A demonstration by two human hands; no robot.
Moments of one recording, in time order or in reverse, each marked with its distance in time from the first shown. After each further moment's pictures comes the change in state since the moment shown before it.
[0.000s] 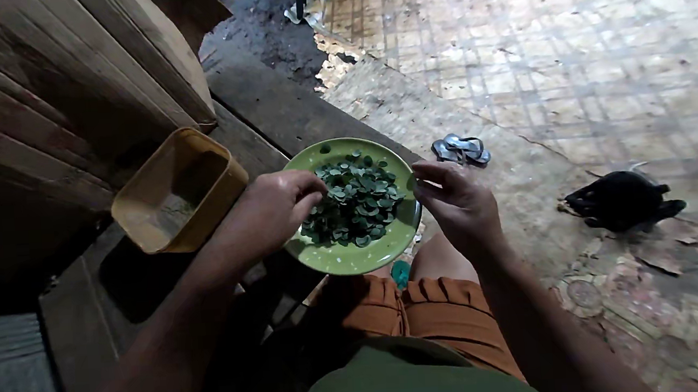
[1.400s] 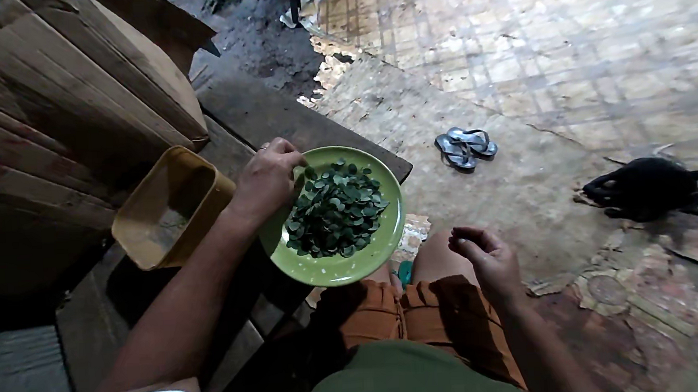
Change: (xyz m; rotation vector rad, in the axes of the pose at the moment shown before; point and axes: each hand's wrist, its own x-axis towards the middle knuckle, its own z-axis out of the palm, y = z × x) left_hand 0.071 -0.044 0.026 0.254 0.022 -0.006; right_hand -0.085 0.103 -0.049 0.157 0.212 0.458
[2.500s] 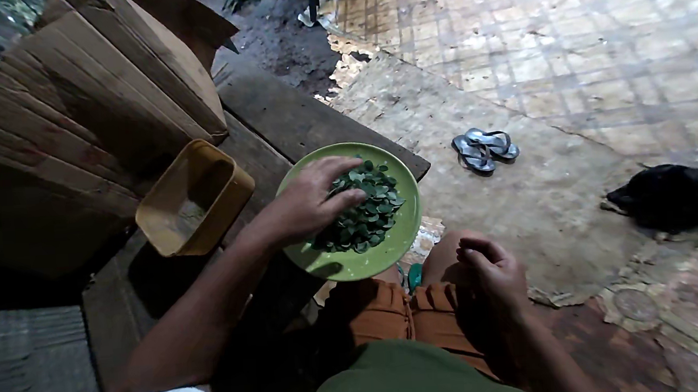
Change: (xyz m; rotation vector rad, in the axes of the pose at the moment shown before) left_hand -0.032 0.055 -0.017 -0.436 -0.126 0.029; right_hand -0.010 0.021 0.005 -0.087 -0.026 -0.004
